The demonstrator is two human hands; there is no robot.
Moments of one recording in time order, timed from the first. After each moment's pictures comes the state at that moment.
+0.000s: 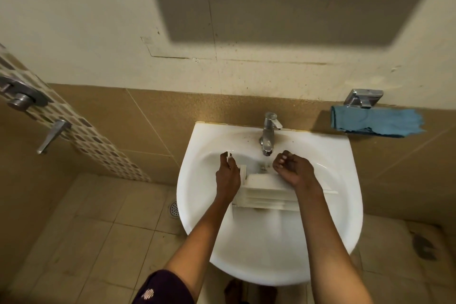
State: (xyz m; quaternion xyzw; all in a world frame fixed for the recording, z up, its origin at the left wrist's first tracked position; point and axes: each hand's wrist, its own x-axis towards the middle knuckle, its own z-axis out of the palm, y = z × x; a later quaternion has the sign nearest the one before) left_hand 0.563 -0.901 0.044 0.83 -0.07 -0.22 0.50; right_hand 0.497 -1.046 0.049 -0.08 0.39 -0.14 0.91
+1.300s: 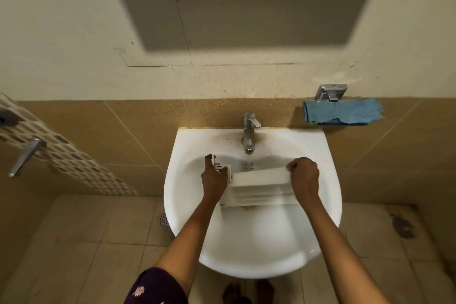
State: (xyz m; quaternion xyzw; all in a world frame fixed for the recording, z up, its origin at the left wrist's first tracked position) left_hand 0.563 -0.898 0.043 0.85 -0.10 -0.21 0.46; right_hand 0.432 -1.053 0.029 -0.78 0.51 -0.18 0.33
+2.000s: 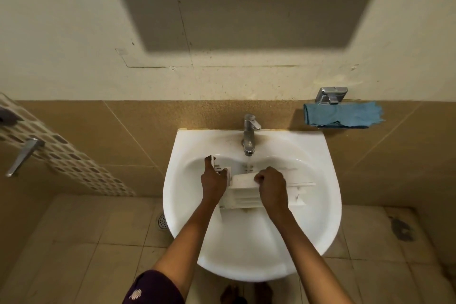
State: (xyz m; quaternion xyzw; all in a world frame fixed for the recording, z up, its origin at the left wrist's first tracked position) left_hand 0.563 -0.898 0.043 0.85 -0.10 -0.21 0.47; right_hand 0.459 -0.994 0.023 -0.84 0.40 -0.16 0.32
